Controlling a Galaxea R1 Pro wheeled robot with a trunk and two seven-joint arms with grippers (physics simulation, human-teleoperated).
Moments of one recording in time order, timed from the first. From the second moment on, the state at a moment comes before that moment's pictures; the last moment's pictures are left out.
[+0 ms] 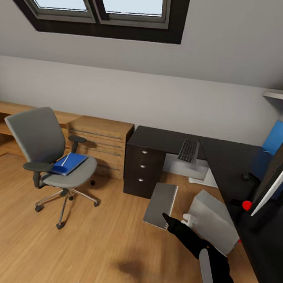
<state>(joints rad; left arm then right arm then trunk) -0.04 -0.11 -0.03 -0.74 0.15 -0.13 0.22 -0.32 0.12 -0.28 -1.24 -0.22 0.52 0.60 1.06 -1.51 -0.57</state>
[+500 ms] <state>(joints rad) -0.04 -0.11 -0.03 -0.74 0.15 -0.13 0.22 -0.32 0.12 -0.28 -1.24 -0.22 0.52 0.60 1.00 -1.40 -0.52</state>
